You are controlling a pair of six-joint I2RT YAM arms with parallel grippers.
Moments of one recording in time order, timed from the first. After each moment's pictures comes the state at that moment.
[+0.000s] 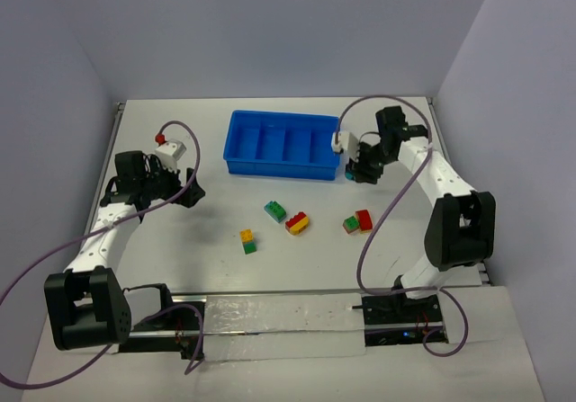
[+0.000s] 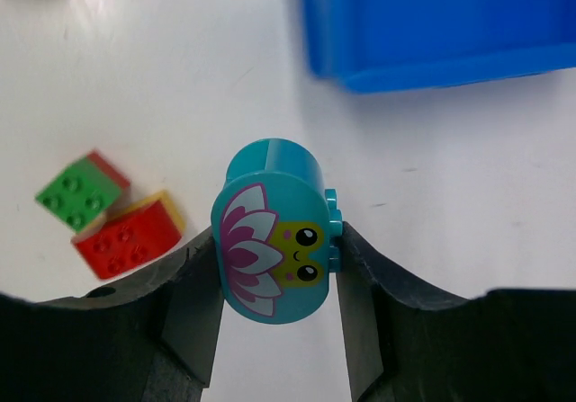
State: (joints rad) left arm 0.07 1.18 0.74 -0.29 0.57 0.25; right arm 0.12 1.60 1.28 -0.88 -0.46 -1.20
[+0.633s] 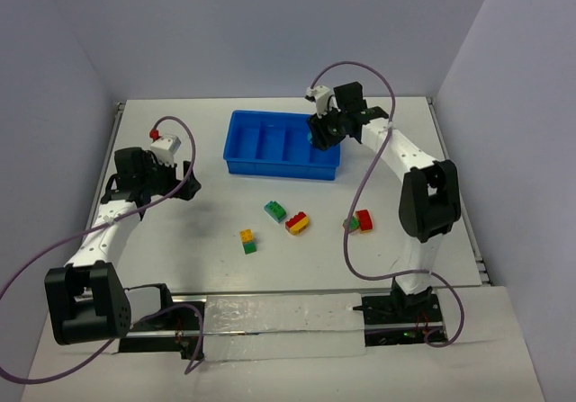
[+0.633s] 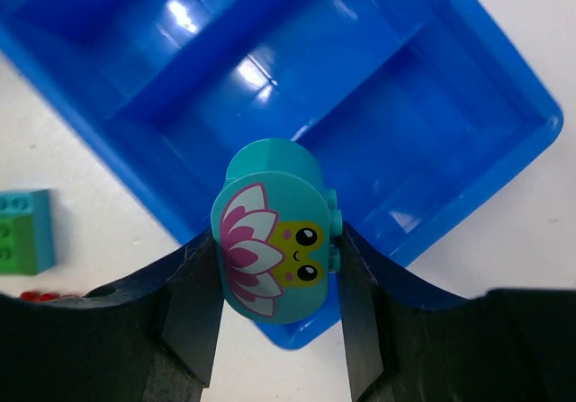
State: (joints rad) left arm 0.07 1.21 0.75 -0.22 0.46 0.17; right arm 0.31 1.87 1.59 -0.53 -0.30 -0.31
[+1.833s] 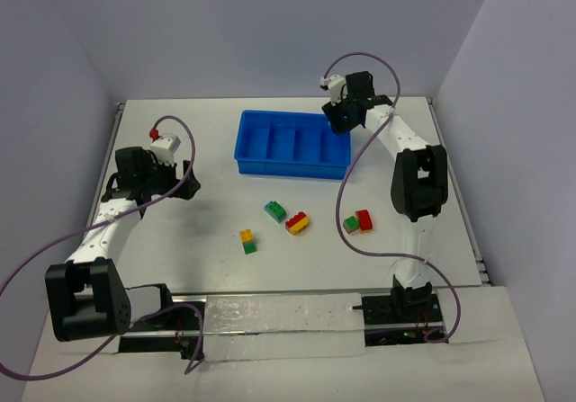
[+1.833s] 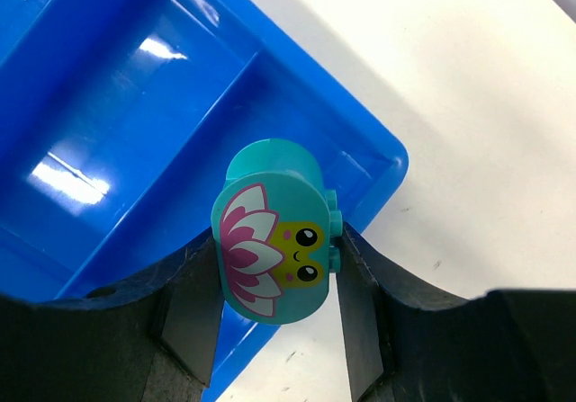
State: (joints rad) left arm 0.07 1.23 0.75 -0.22 0.44 0.16; right arm 0.20 2.10 1.81 -0.55 -0.14 -0.41
